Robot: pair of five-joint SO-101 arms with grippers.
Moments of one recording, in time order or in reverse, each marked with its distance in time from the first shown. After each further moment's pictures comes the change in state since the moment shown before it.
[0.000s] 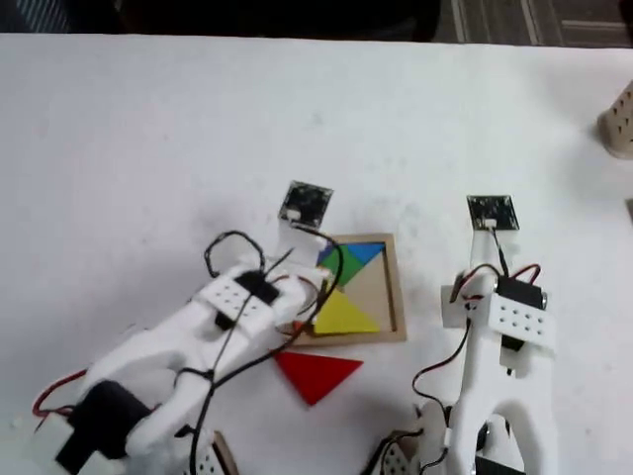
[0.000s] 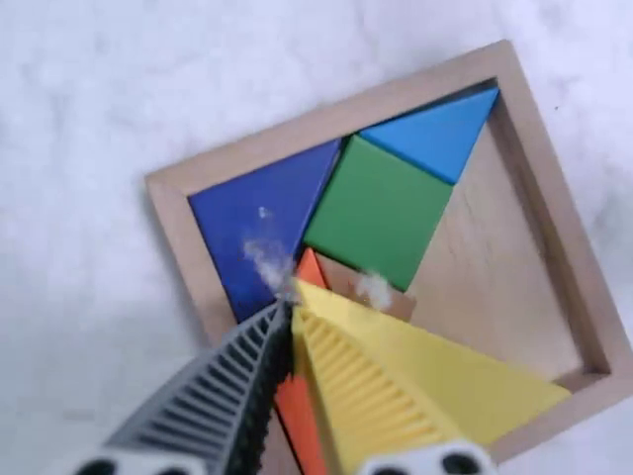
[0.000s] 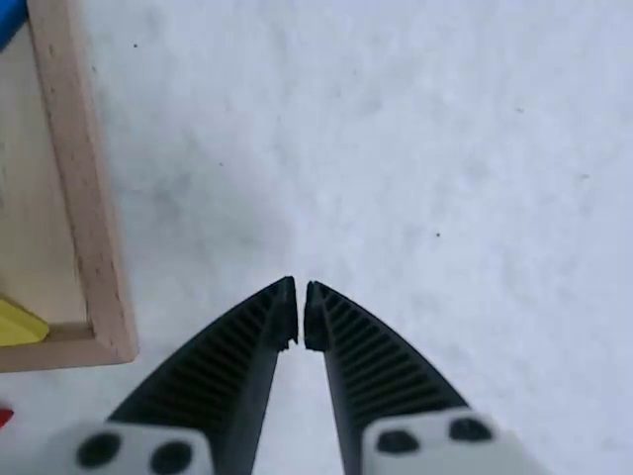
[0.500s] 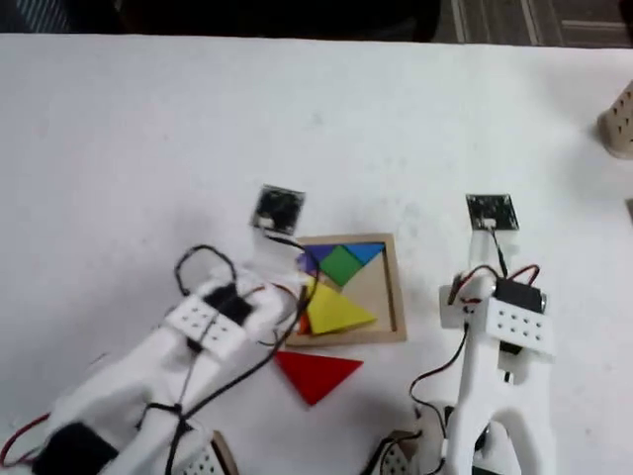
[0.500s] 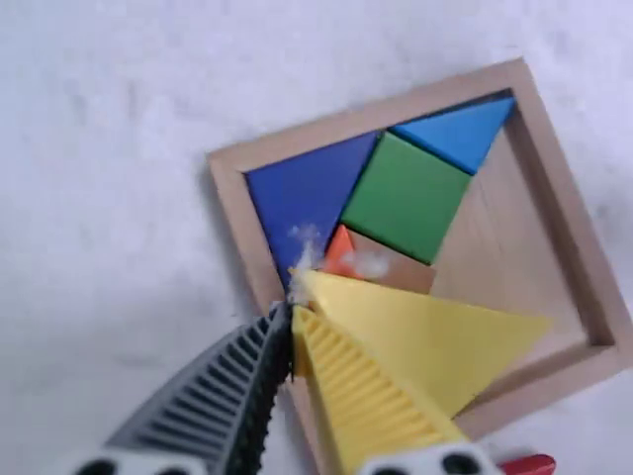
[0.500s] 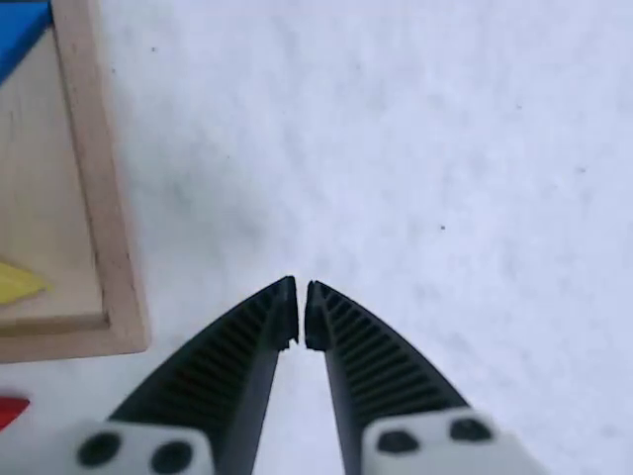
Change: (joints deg) left arm -1.6 -12.7 9.5 2.1 -0.4; right arm -0.2 -2.6 0.0 2.3 -0.7
